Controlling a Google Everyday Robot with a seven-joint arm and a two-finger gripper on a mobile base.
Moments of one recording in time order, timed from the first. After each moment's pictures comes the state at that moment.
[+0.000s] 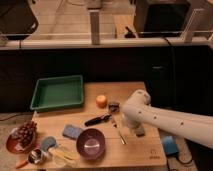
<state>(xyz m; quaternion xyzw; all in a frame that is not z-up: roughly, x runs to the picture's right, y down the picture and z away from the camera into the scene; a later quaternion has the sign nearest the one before) 0.126 0.206 0.774 -0.27 -0.11 -0.34 0.89</state>
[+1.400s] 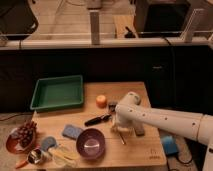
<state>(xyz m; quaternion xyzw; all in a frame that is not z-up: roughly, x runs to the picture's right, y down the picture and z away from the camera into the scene) 0.090 0.222 0.836 -0.21 -0.23 -0.62 0.72</state>
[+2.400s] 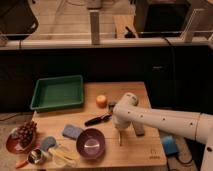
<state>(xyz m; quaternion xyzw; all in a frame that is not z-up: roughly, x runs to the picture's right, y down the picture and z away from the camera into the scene) 0.086 0.222 0.837 -0.21 -0.22 -0.62 0.72</state>
